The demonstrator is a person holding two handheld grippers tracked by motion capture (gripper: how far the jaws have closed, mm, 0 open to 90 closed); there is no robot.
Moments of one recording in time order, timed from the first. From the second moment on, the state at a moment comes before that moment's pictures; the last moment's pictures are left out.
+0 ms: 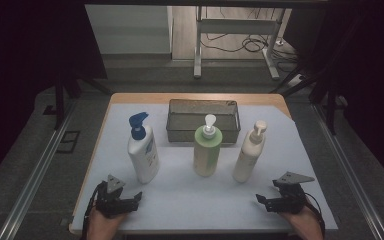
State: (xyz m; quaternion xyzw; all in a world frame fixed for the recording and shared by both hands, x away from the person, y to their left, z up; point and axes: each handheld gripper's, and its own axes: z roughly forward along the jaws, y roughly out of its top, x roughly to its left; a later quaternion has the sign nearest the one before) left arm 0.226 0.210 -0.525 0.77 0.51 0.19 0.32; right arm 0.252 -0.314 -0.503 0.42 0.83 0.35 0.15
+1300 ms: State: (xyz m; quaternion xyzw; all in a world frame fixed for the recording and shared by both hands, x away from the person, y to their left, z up) left arm 0.226 0.210 -0.525 0.77 0.51 0.19 0.32; right arm 0.257 -0.275 -0.469 0.37 0.83 0.41 0.11
